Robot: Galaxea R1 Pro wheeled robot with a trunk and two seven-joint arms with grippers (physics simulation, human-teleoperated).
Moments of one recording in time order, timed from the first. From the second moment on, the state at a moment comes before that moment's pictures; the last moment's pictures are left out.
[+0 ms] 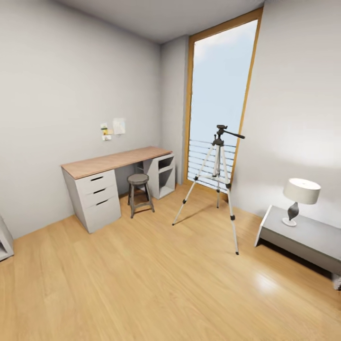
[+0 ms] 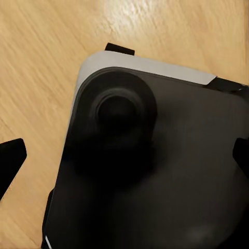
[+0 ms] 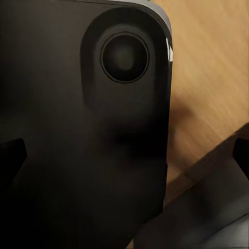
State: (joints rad) left arm 0.00 0.00 0.00 -0.08 0.27 -0.07 0.00; right arm 0.00 -0.01 0.00 0.00 0.00 -0.03 -0.01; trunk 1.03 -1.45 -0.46
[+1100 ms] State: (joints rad) left arm 0.00 0.00 0.00 -0.08 0.27 -0.07 0.00; right arm 0.00 -0.01 0.00 0.00 0.00 -0.03 -0.01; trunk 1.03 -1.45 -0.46
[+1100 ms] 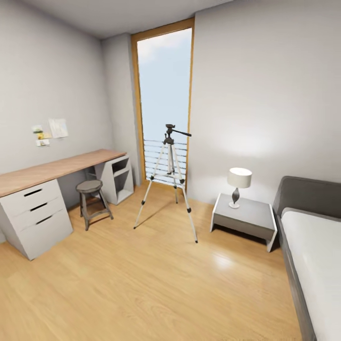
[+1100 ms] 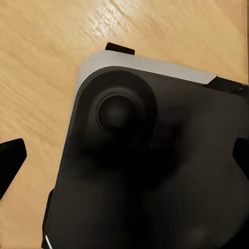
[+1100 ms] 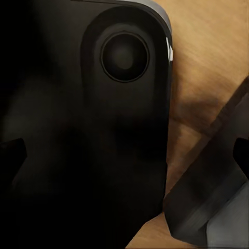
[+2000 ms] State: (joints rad) left arm 0.00 0.00 0.00 -0.08 0.27 -0.07 0.00; right arm 0.00 -0.01 0.00 0.00 0.00 -0.03 -0.01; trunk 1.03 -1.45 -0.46
